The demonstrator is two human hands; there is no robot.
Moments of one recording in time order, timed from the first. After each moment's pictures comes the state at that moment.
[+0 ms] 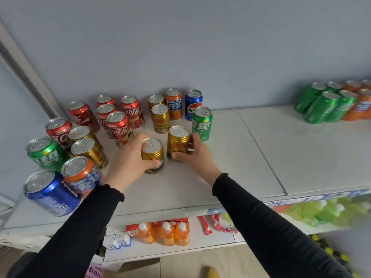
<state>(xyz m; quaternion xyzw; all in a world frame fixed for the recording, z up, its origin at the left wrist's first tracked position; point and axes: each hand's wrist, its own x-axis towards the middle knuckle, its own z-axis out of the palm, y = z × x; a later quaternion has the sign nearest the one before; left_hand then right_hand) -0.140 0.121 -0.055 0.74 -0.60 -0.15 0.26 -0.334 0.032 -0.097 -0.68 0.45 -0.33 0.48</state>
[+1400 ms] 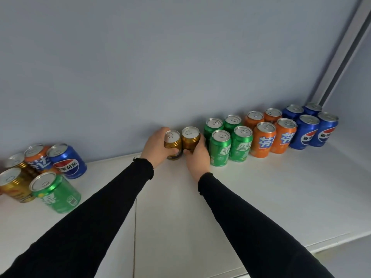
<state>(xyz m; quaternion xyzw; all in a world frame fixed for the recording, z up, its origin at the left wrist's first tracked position) -0.502 -0.243 -0.064 0.66 -0.67 -0.14 0.30 -0.646 -0.263 -0.123 -0.59 0.59 -0.45 0.32</state>
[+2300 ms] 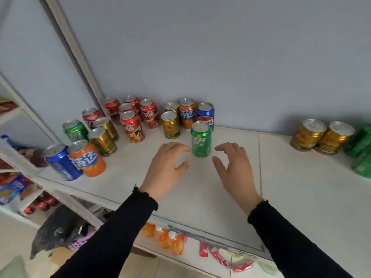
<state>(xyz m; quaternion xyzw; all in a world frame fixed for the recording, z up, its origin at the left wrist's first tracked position) -0.288 0.079 -0.063 0.77 -0.57 0.01 0.29 -0.463 -0.042 -0.087 -0.84 0.35 -0.35 0.22</state>
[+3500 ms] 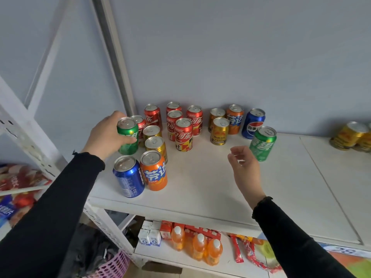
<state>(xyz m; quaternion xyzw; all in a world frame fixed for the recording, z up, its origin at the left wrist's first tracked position) 0.049 0.200 0.008 0.84 -0.47 -0.01 0.29 -0.291 0.053 -0.091 -0.67 0.45 -0.45 0.37</state>
